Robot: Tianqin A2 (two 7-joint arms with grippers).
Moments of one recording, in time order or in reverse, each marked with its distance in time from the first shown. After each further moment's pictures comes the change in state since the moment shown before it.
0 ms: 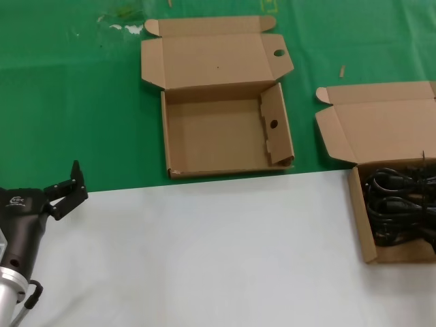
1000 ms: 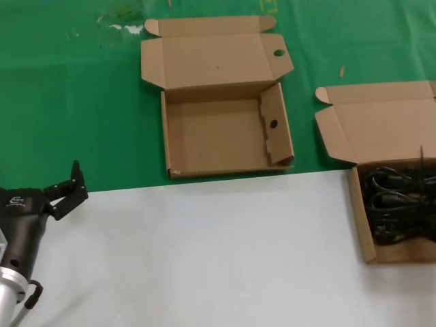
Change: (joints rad) left arm 0.000 0.000 0.000 0.000 0.000 0.000 0.000; right arm 0.038 -0.002 -0.065 -0.010 -0.120 0.010 0.142
